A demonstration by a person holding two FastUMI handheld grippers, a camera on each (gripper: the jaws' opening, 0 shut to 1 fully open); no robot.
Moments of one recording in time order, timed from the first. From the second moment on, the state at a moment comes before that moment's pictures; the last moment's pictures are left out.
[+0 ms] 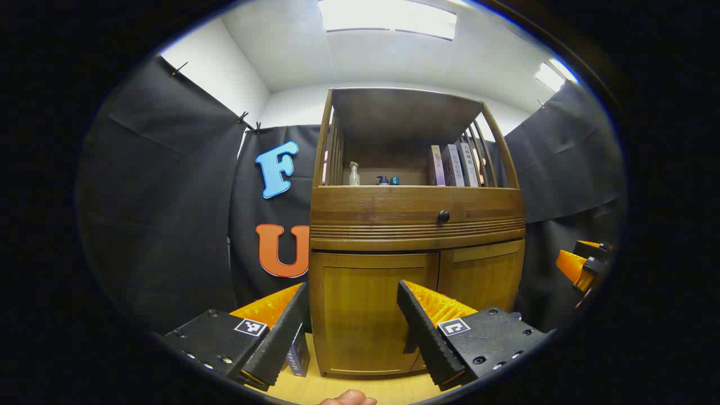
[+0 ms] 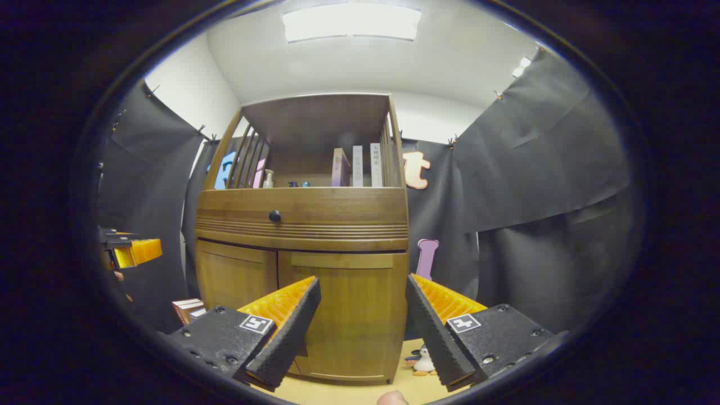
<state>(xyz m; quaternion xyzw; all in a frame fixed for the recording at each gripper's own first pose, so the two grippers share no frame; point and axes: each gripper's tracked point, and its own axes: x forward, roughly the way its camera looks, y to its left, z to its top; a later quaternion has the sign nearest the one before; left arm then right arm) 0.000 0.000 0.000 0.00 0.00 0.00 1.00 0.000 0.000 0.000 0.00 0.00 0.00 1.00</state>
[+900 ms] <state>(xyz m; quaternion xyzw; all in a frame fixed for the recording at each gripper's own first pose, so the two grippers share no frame) -0.018 -0.003 -0.012 0.01 0.00 0.01 1.00 0.018 0.030 -0.043 -0.01 0.04 0.04 1.00</state>
